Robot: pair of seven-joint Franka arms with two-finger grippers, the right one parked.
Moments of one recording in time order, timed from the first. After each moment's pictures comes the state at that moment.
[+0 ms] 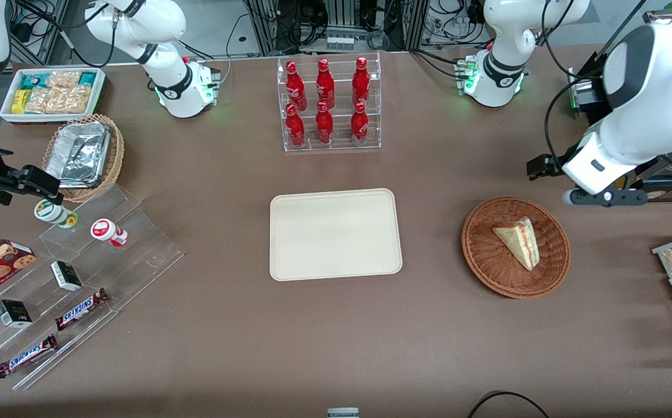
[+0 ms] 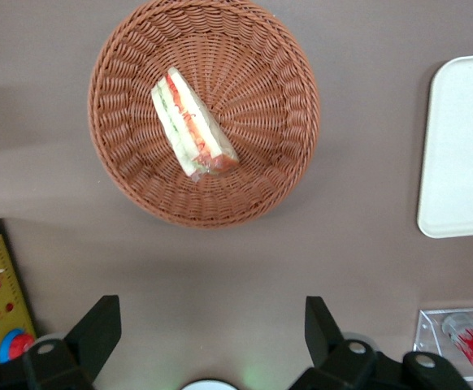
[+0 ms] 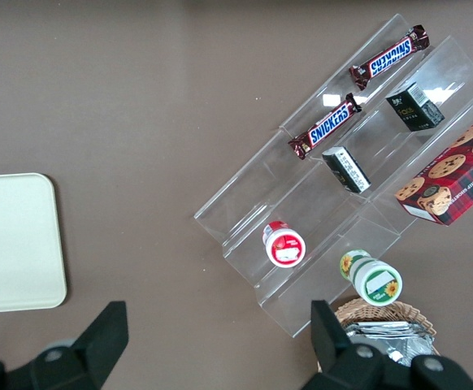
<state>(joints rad) 0.01 0.00 -0.14 -1.88 -0.01 1.70 -0.09</state>
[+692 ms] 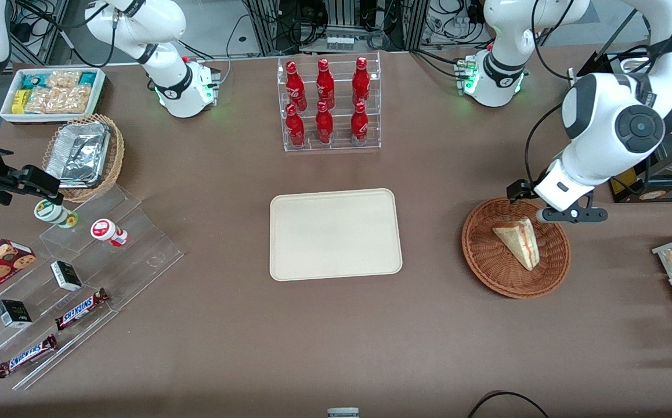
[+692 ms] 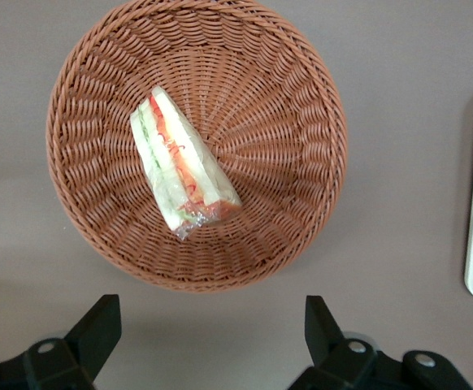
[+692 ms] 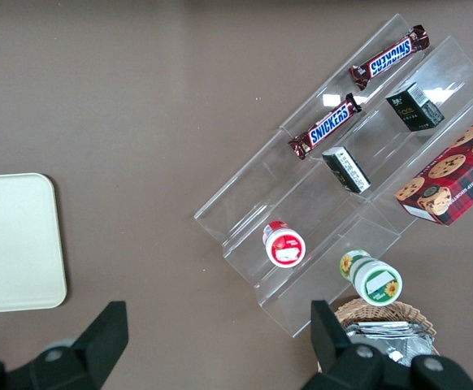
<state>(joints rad) 0.01 0.00 -0.14 -2.17 -0.01 2.10 -0.09</state>
